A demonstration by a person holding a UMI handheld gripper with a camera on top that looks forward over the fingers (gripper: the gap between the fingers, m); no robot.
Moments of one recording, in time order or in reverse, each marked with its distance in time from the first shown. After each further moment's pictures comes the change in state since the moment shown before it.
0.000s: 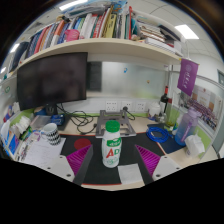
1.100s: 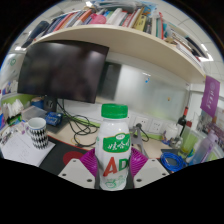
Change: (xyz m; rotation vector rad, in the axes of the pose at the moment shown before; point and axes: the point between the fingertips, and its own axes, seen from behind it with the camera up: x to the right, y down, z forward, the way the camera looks) arm -0.038 -0.020 0.148 0.192 -0.050 -0.216
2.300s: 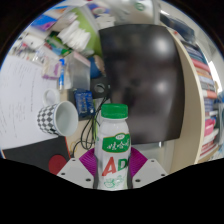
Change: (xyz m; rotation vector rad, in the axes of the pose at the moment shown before) arm -0.163 -0.121 0.049 0.078 -0.059 -1.240
